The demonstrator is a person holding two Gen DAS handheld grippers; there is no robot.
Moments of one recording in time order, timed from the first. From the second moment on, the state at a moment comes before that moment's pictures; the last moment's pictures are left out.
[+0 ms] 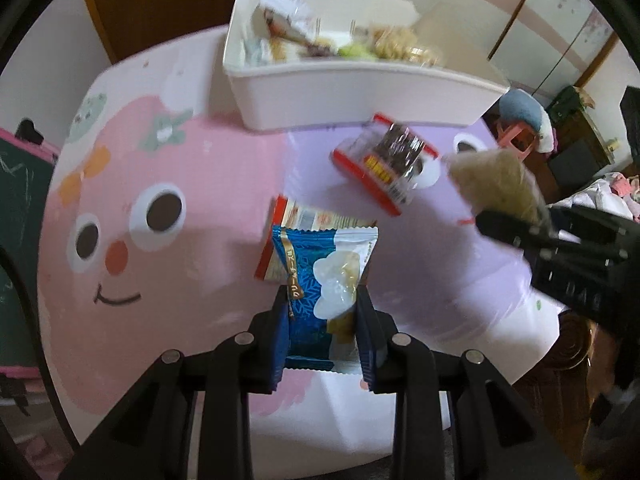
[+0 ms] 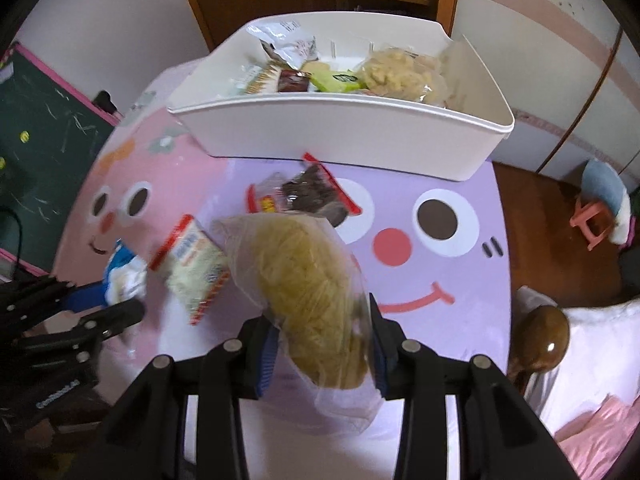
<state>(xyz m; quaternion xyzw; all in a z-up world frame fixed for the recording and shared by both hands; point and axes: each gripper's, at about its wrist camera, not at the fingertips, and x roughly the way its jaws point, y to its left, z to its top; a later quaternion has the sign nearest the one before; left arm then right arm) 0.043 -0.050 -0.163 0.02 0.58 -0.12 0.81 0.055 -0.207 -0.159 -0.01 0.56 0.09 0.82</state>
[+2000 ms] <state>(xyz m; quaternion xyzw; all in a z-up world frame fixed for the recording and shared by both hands) 0.288 -0.093 -0.054 0.01 0.49 -0.11 0.86 0.253 -0.233 -0.032 0.17 0.47 0.01 0.86</state>
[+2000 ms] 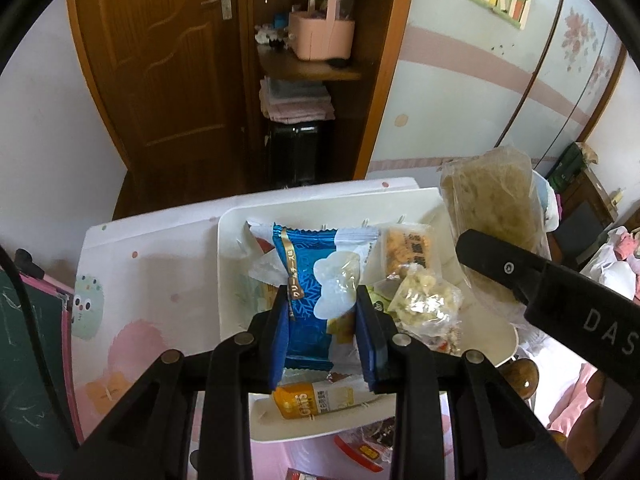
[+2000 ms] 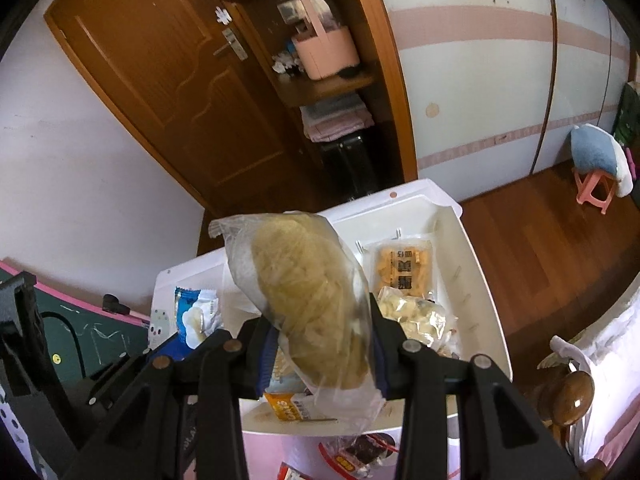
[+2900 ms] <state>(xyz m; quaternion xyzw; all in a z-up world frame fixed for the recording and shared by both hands) 0.305 -0.069 -0.072 0.00 0.50 -0.09 0.86 0.279 -0.223 -0.062 0.19 0.49 0.01 0.85</state>
